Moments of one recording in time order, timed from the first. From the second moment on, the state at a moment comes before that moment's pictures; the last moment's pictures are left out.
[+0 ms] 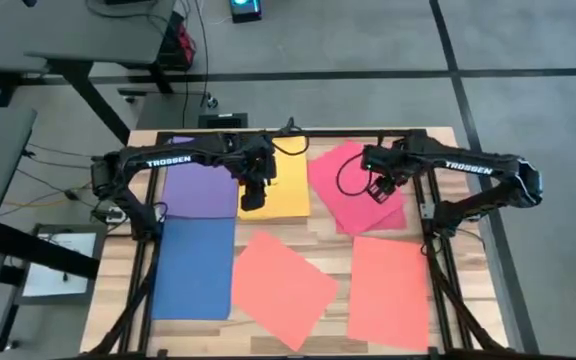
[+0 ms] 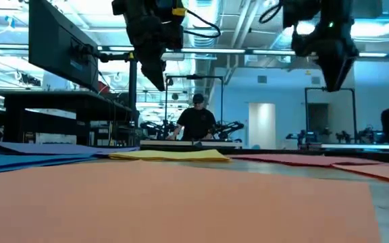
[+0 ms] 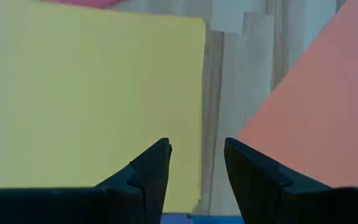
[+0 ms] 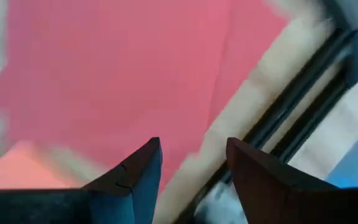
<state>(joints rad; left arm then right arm) 0.31 1.63 1.42 -0.92 0.18 0.17 -0.32 1.28 1.16 -1.38 0.24 0.46</state>
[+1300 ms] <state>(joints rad) 0.24 1.59 1.42 -0.96 0.26 -0.05 -0.48 1.86 1.12 -0.59 0.18 -0.08</state>
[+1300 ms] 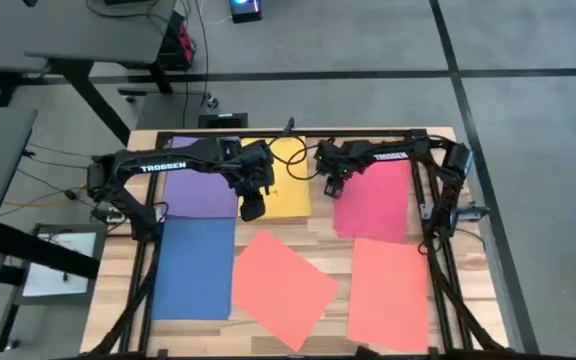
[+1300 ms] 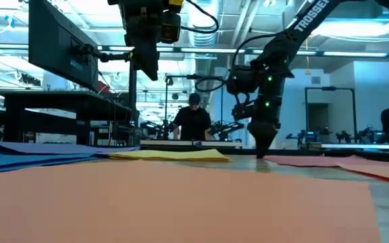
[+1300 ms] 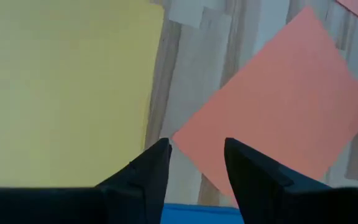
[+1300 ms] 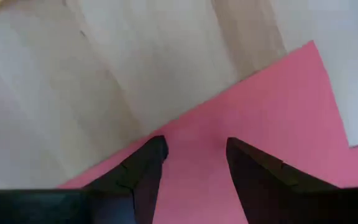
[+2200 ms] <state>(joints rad) 0.24 1.59 1.42 -0.94 0.26 0.04 -0.50 1.52 1.09 -1.00 0.19 0.55</state>
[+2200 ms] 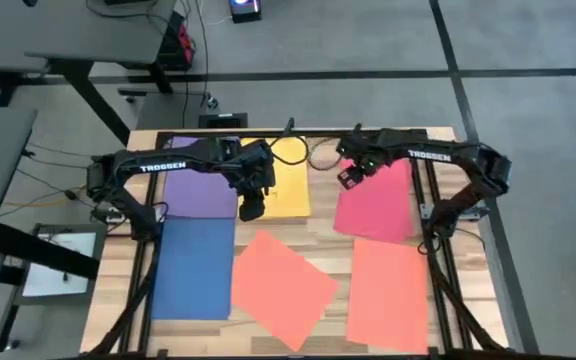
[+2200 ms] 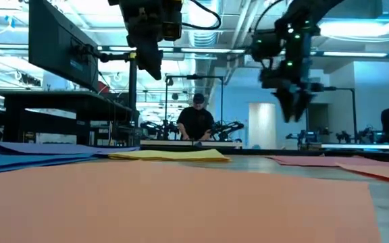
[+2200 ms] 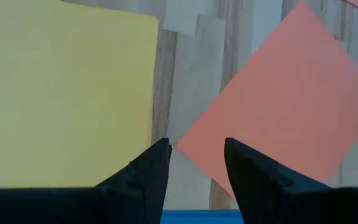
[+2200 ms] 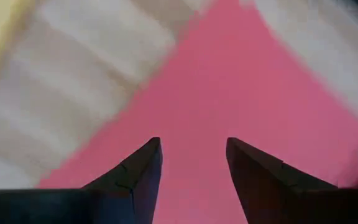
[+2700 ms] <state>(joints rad) 0.31 1.59 1.42 -0.95 0.26 0.11 -0.19 1.51 0.91 -0.62 -0.01 1.07</state>
